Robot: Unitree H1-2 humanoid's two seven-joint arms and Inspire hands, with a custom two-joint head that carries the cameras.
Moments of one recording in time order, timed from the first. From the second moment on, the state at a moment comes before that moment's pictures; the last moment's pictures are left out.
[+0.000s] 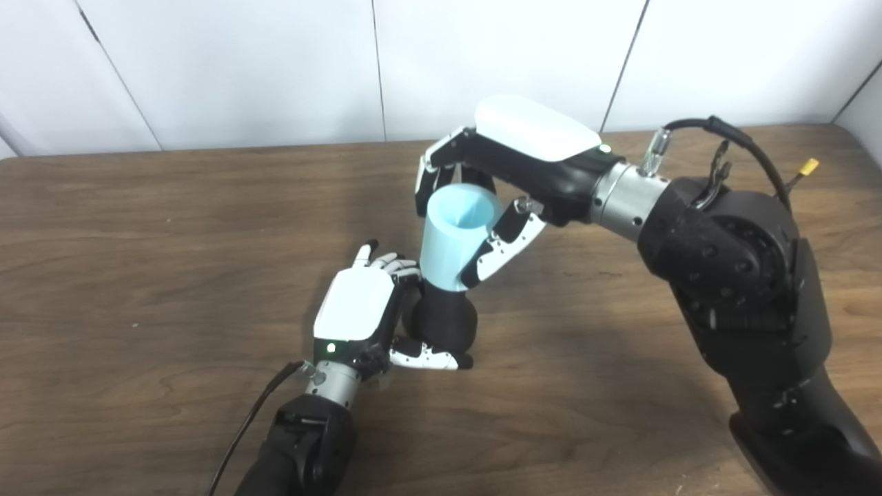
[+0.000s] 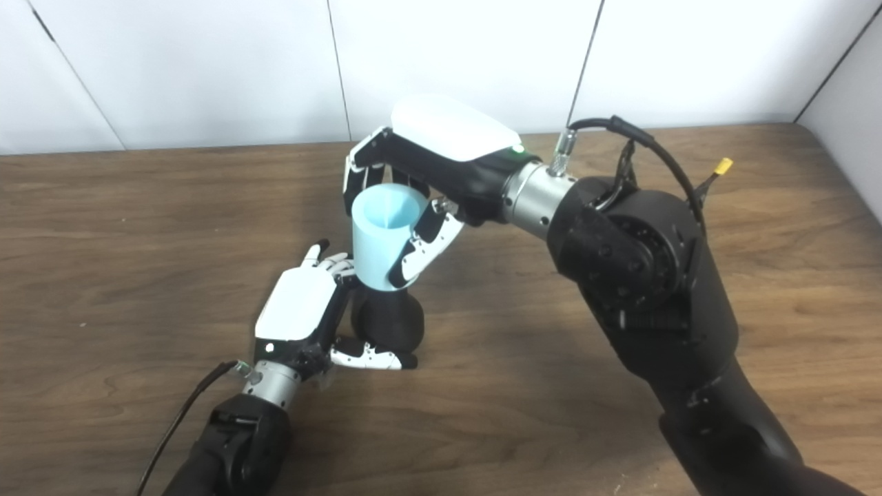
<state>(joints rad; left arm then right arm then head) -0.12 0.17 -0.51 -0.11 1.04 0.18 -0.01 -0.60 -0.33 0.29 -0.68 -0.70 0.44 0.92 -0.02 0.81</state>
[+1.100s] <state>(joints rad) -0.12 0.16 -0.52 -0.12 1.07 0.19 -0.03 -0.59 -0.34 0.31 -0.62 -0.72 0.39 0.89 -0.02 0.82</state>
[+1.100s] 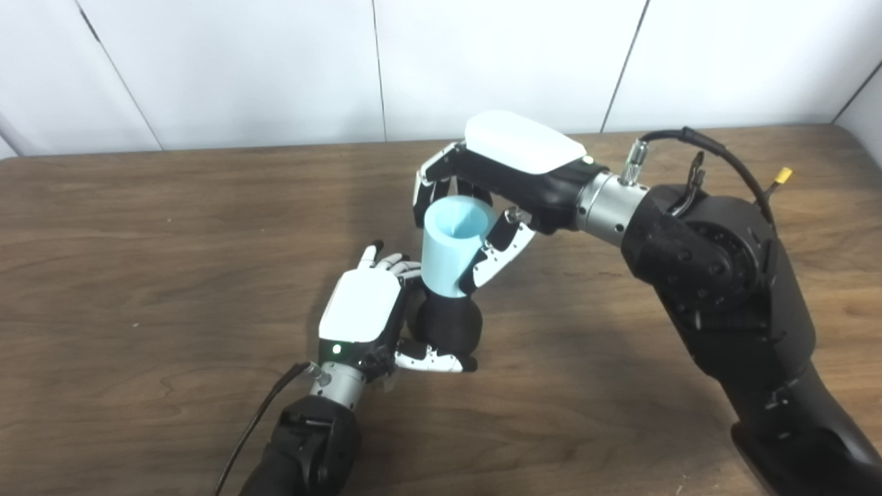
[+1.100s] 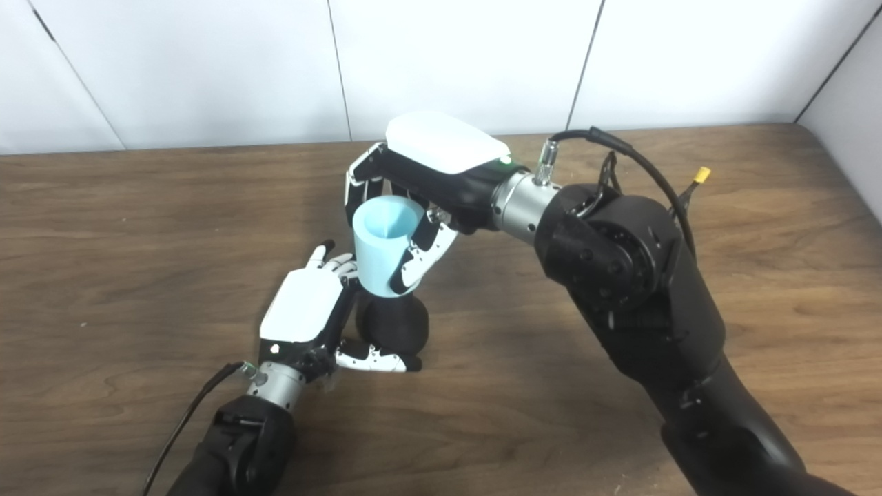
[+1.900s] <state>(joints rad) -0.12 0.16 -0.53 -0.13 1.08 0.18 -0.04 -0.60 -0.36 0.38 -0.61 -0.74 0.39 0.93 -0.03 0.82</state>
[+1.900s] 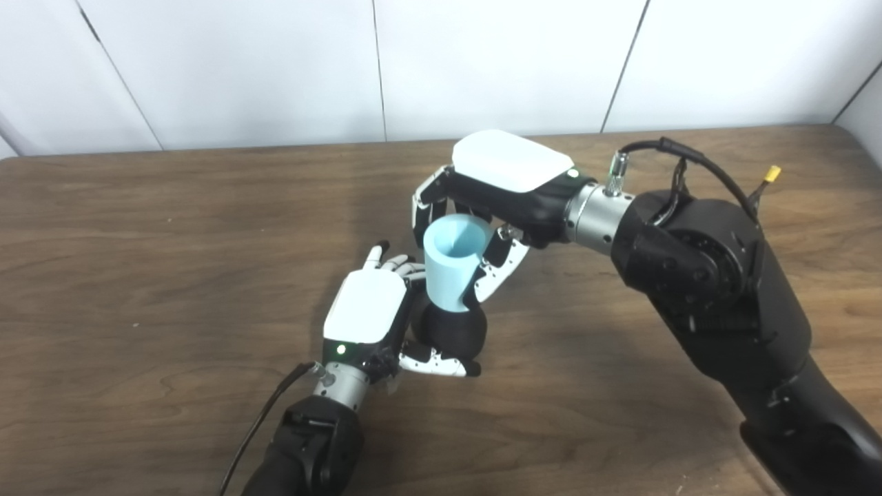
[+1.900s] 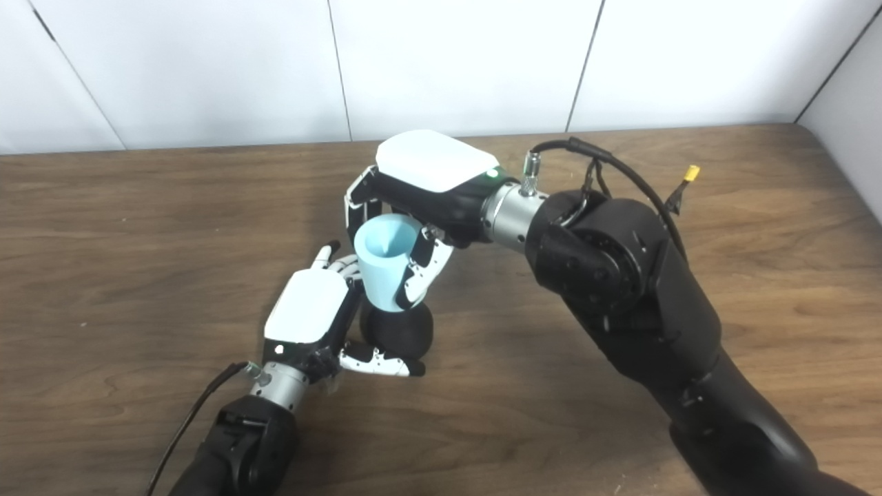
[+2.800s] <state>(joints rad) -0.12 0.15 -0.53 -0.13 1.10 0.18 -0.05 -0.58 -0.39 0.40 -0.61 -0.75 0.35 0.94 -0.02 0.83</state>
